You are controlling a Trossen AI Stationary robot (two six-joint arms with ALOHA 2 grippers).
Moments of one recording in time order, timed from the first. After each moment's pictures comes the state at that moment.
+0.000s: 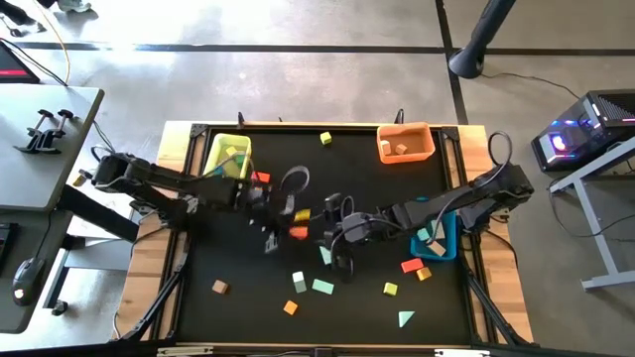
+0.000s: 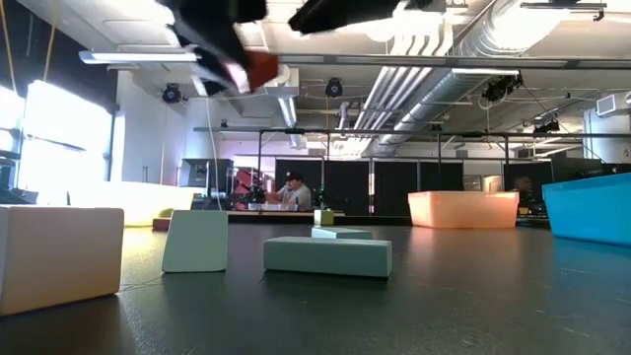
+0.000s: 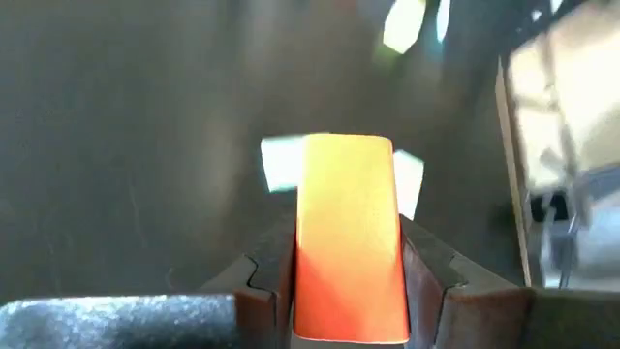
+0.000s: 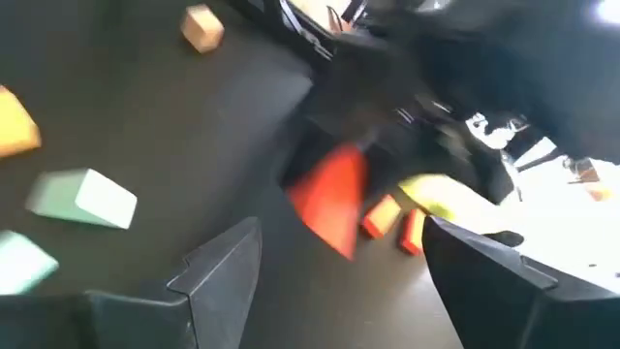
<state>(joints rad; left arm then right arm) -0.10 1.41 1.03 -0.43 0.14 -0.32 0.28 1.66 1.26 -0.15 0.36 -0.47</state>
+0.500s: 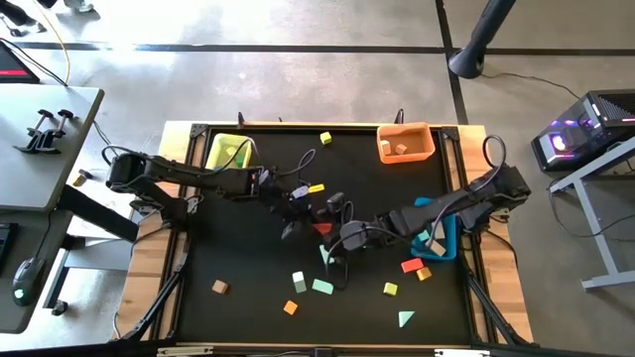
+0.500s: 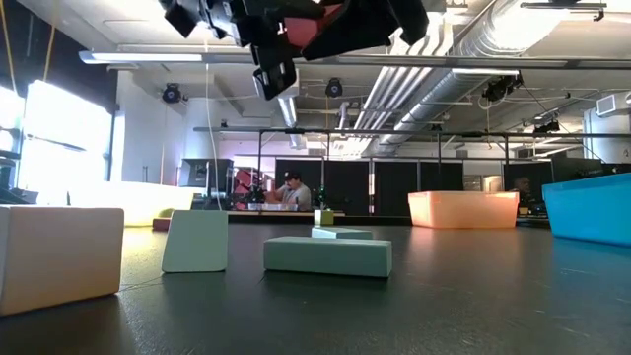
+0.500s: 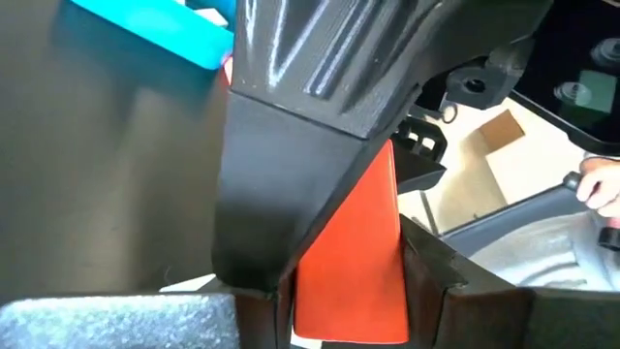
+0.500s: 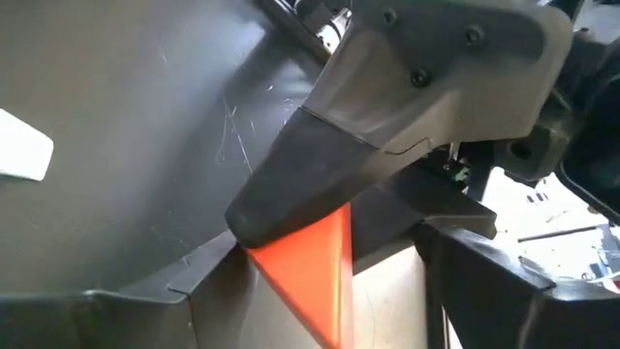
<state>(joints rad) 0.01 1.53 1.02 -0.01 0.45 -0.42 0.31 1.69 1.26 -0.16 0.56 -0.54</state>
